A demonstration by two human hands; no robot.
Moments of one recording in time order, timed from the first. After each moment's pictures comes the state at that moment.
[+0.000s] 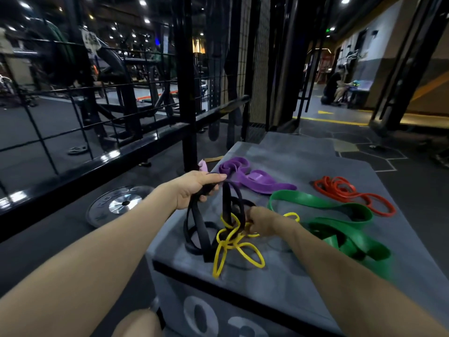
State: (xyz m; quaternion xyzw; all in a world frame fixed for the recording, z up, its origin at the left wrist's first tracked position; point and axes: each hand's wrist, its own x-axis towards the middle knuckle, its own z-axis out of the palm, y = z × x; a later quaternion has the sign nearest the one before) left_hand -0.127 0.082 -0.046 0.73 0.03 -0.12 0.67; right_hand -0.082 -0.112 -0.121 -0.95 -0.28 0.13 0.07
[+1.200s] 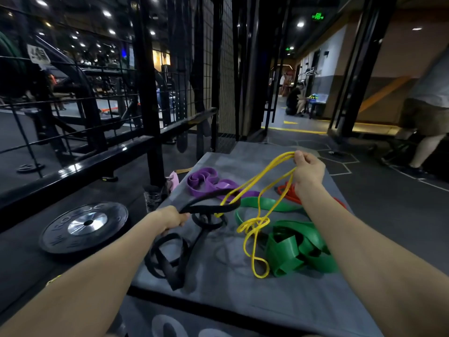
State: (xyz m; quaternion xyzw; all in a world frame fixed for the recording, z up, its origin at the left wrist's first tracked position) left_hand -0.110 0.060 -0.095 0.92 0.13 -0.13 0.34; right_hand -0.068 -0.235 -0.014 -0.66 0.11 -0.30 0.68
